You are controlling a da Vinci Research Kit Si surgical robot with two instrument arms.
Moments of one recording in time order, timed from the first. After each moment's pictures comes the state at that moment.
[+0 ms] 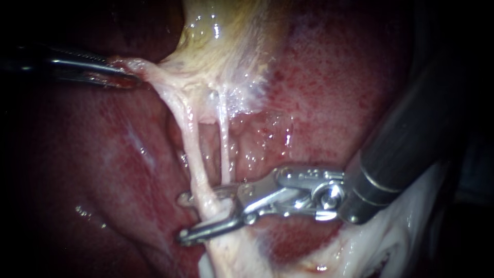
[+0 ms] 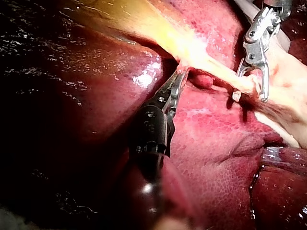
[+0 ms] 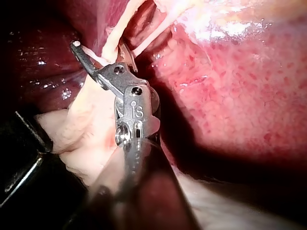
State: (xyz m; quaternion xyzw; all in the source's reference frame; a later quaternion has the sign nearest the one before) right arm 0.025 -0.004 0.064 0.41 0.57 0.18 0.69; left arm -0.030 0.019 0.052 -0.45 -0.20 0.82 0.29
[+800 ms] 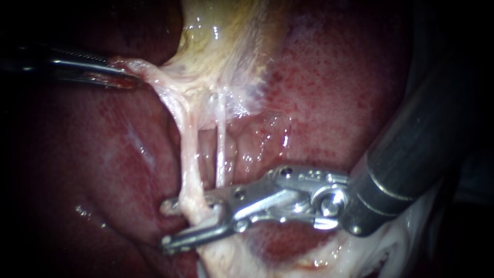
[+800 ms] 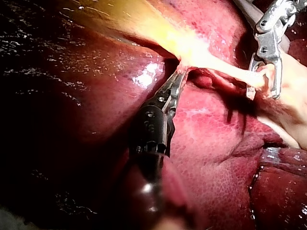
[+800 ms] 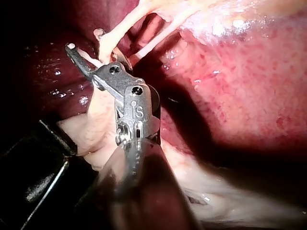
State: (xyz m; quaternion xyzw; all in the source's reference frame) right arm 0.026 -0.003 0.058 0.43 0.57 0.19 0.67; left arm -0.030 0.019 0.052 -0.45 -0.20 0.82 0.29
